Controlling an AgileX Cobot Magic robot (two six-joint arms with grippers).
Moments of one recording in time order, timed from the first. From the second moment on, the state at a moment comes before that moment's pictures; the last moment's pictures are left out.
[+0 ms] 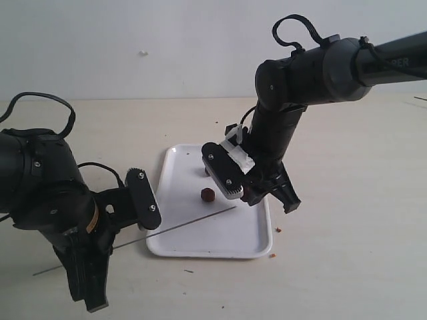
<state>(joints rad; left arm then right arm) -0.76 1.73 -0.82 0.42 0.64 0.13 0.37 2.11 -1.44 0.08 0.82 -1.60</state>
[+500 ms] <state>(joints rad) -0.76 1.73 -0.82 0.43 0.59 0.12 0.37 2.11 -1.44 0.08 0.85 -1.60</state>
